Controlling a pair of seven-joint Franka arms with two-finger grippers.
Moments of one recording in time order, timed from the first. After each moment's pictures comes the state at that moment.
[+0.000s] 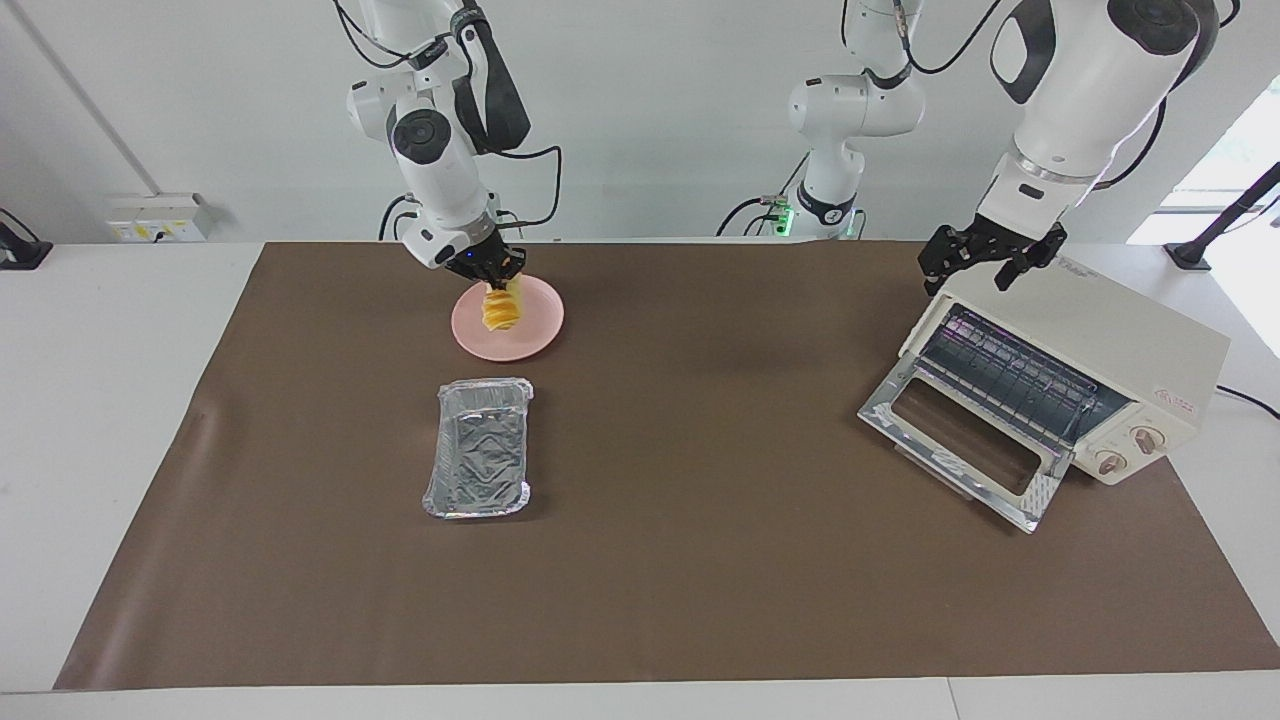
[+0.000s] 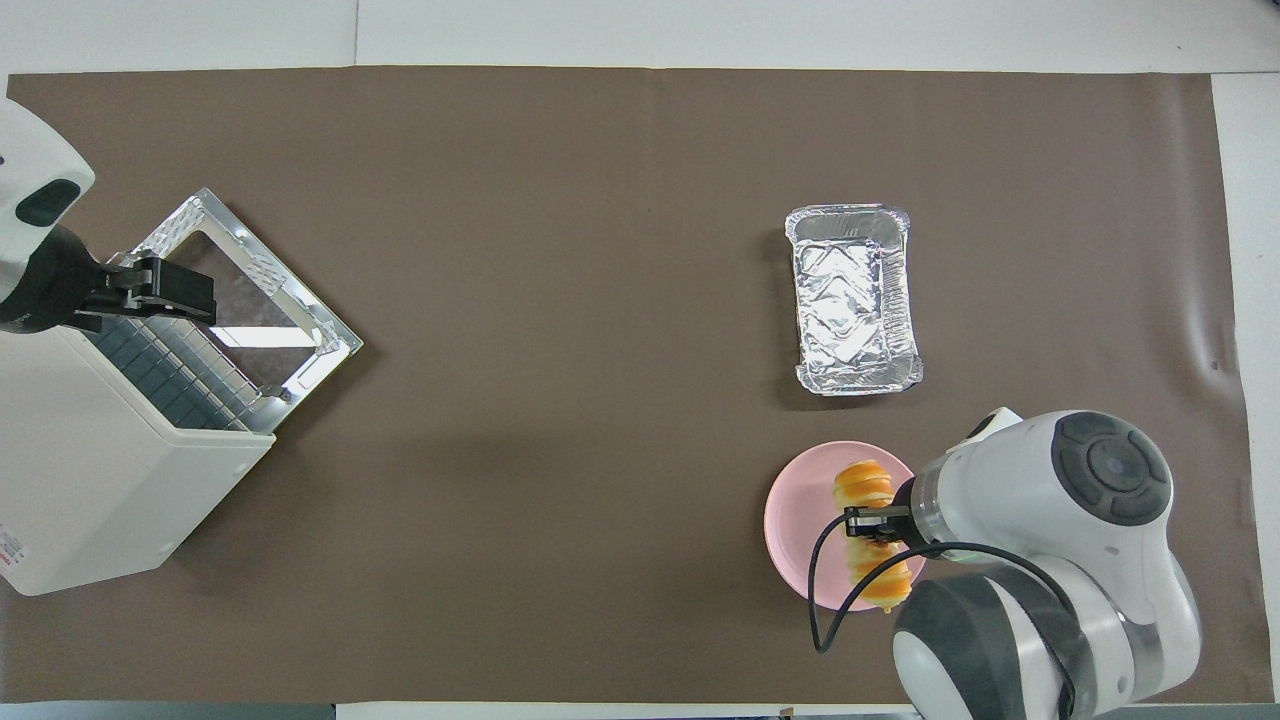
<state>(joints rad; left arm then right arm) -0.09 -0.02 -0.04 -1.66 0.01 1.61 -0.12 0.25 -0.33 0.09 -2.56 0.18 2.09 0.27</state>
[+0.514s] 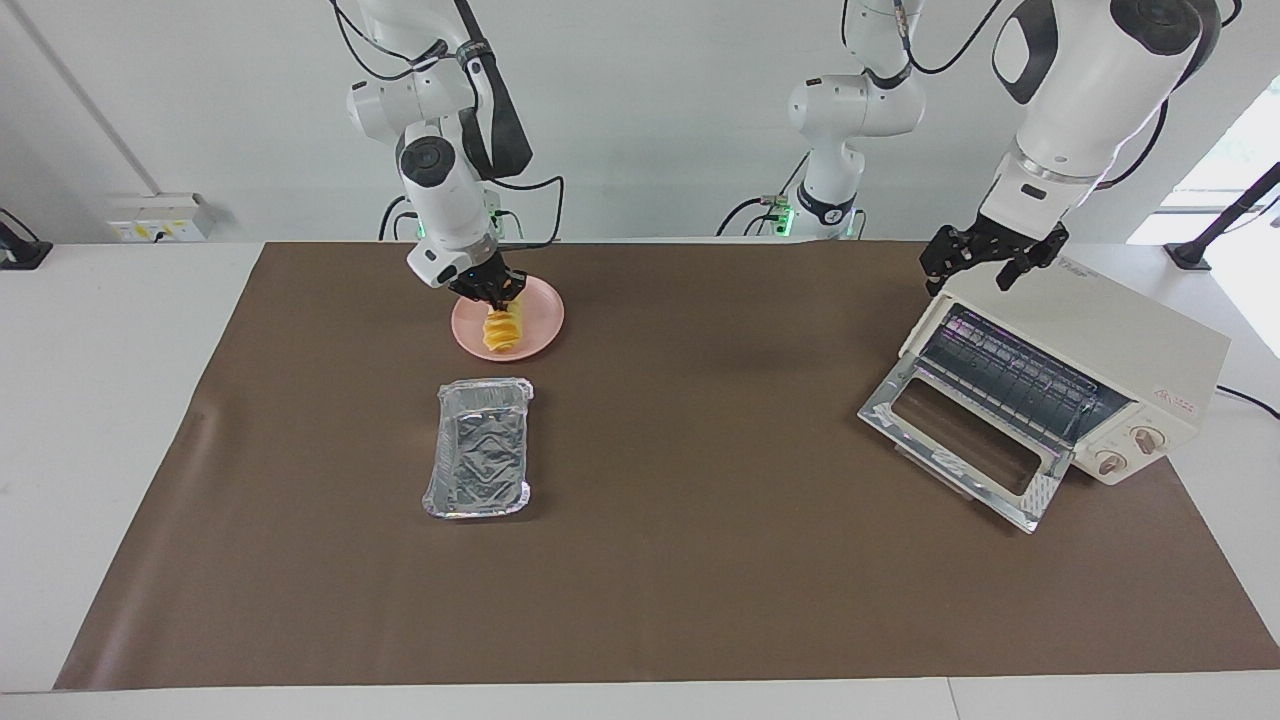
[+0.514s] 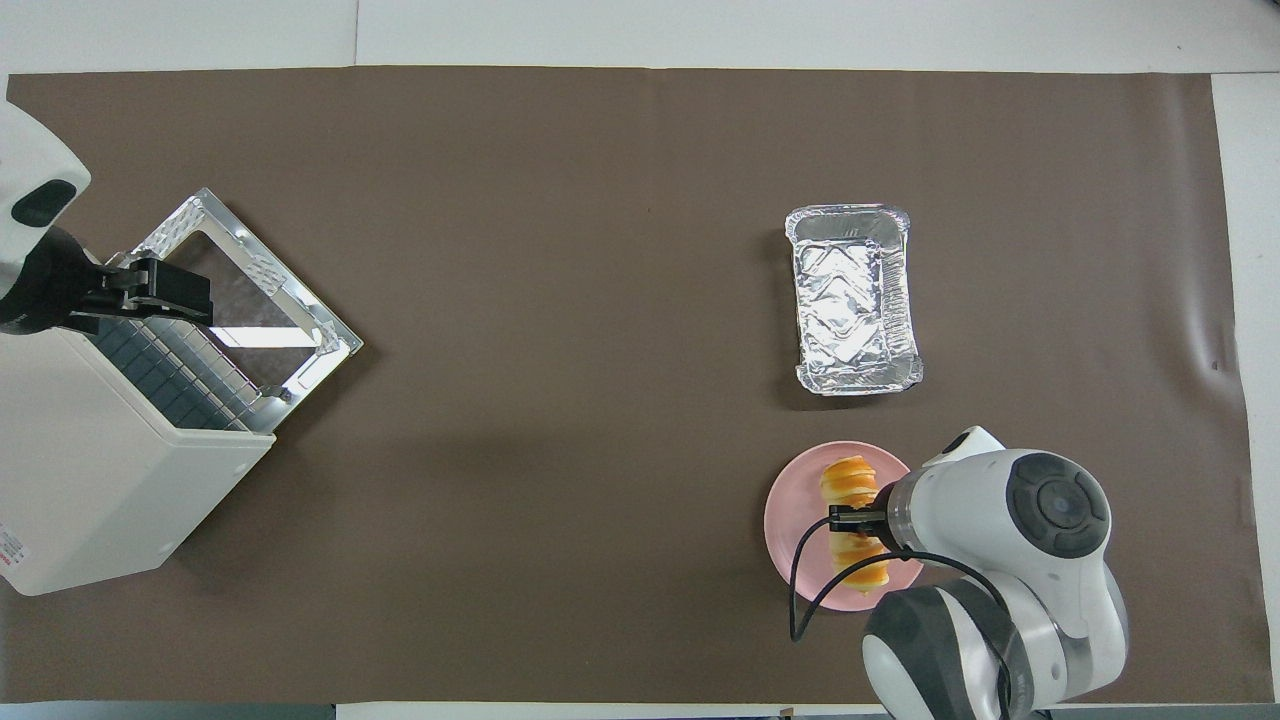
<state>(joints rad) -0.09 -0.02 -0.04 -1.66 0.01 1.61 -0.12 0.26 -0.26 0.09 -2.62 0.18 2.24 0.27</state>
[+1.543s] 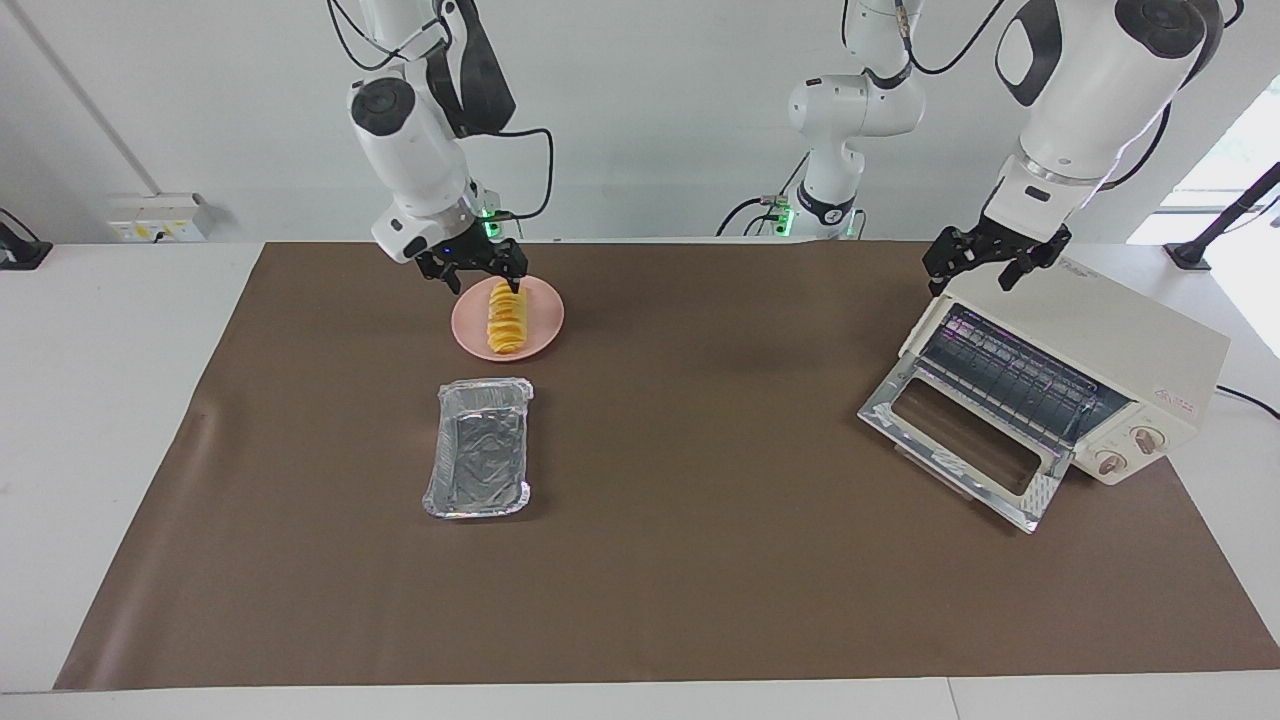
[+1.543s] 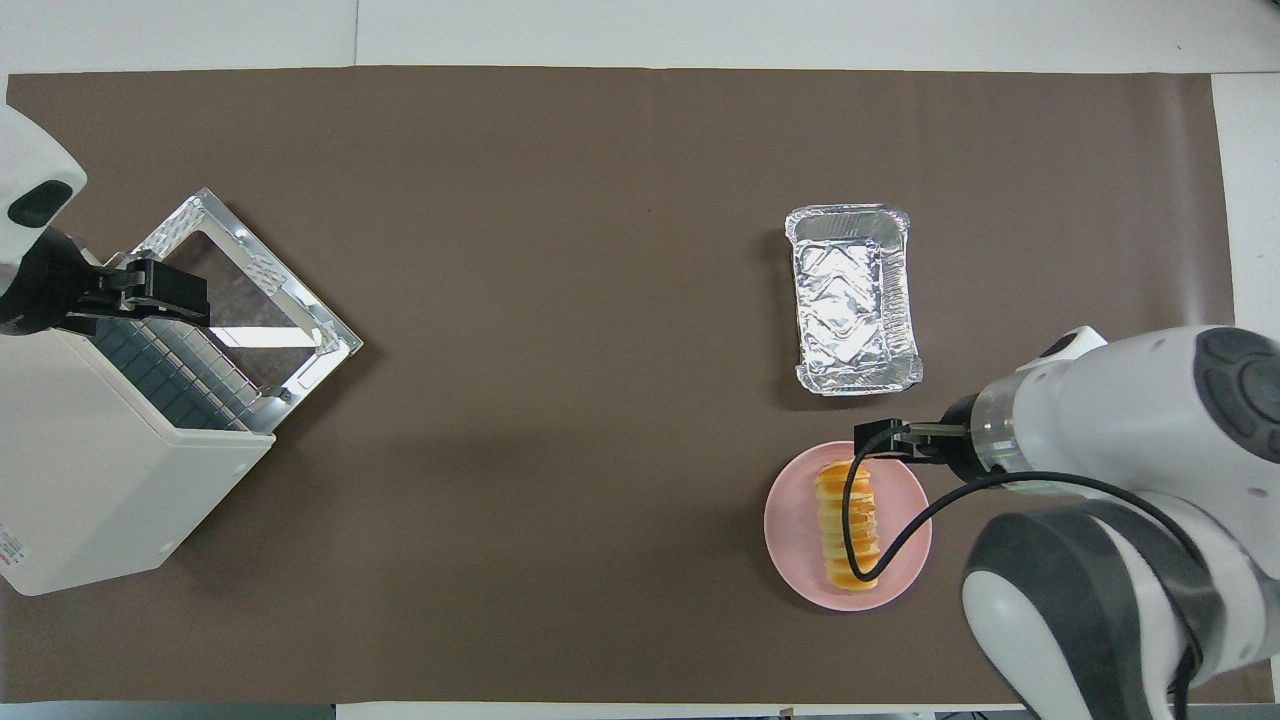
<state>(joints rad) -0.08 -0.02 -0.03 -1.66 0.01 1.61 -0.12 0.15 -0.26 0.08 -2.20 0.18 1.90 0.29</state>
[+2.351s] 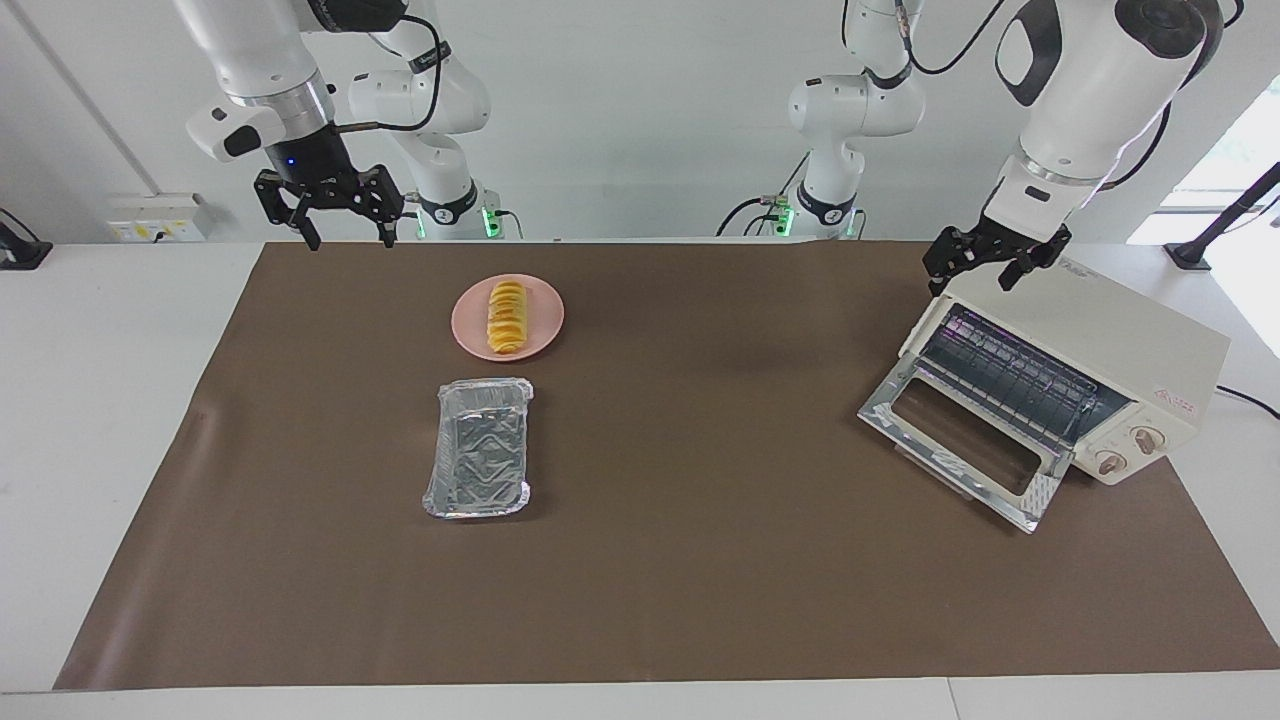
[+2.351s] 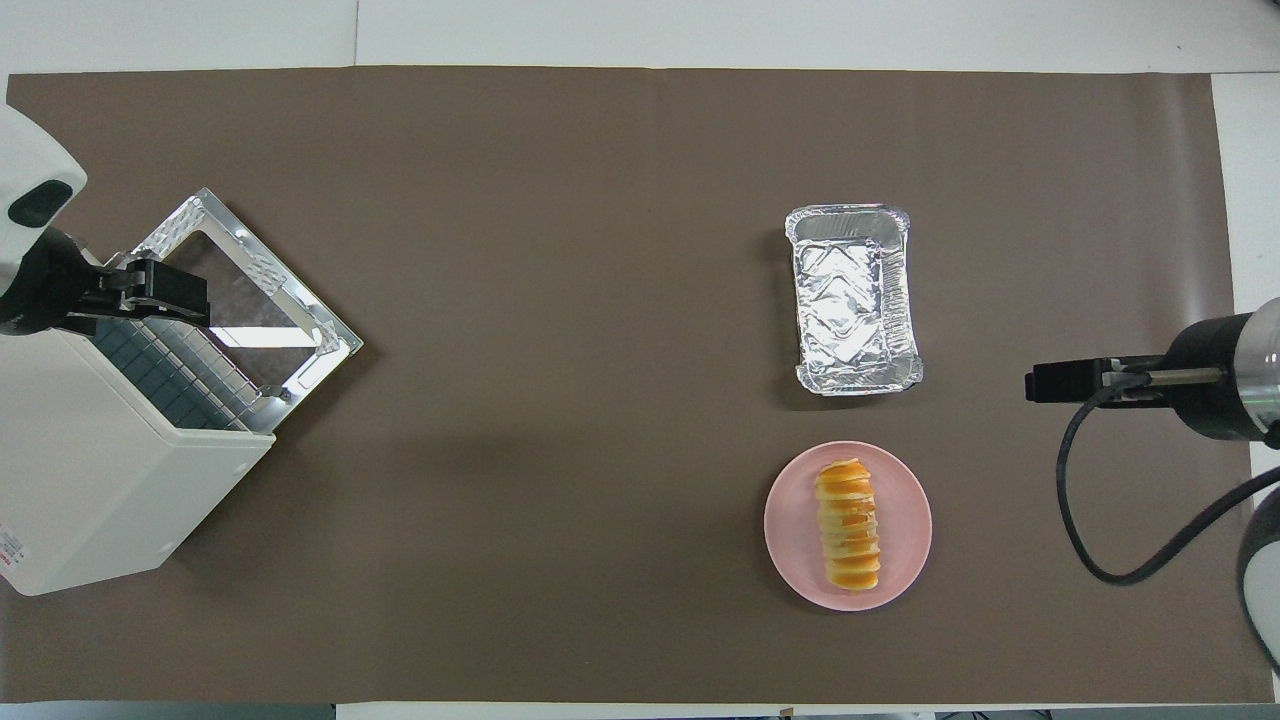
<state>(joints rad) -0.08 -0.02 -0.03 -1.66 0.01 1.61 -0.12 -0.04 -0.26 0.07 -1.89 0.03 1.69 0.01</state>
